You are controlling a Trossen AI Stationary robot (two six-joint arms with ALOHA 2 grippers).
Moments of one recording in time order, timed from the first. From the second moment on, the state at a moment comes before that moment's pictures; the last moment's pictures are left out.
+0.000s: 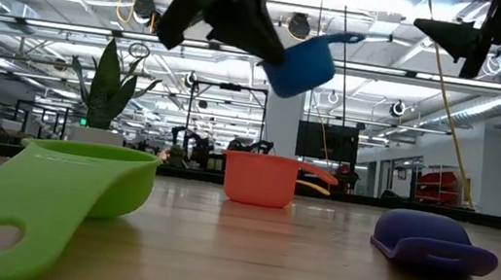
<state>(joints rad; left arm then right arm) -0.26 1.68 1.14 -0.14 -0.43 0.66 0.42 0.76 0.11 1.13 0.84 0.11</state>
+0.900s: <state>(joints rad) -0.18 1.75 1.14 -0.24 -0.31 0.48 0.42 0.69 0.11 1.11 0.84 0.04</state>
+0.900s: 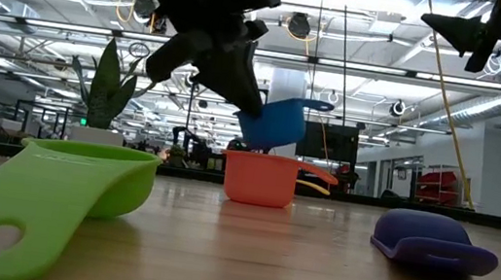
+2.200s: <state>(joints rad) -0.17 1.68 1.13 -0.32 -0.28 0.31 0.42 0.69 0.11 0.95 0.85 0.07</state>
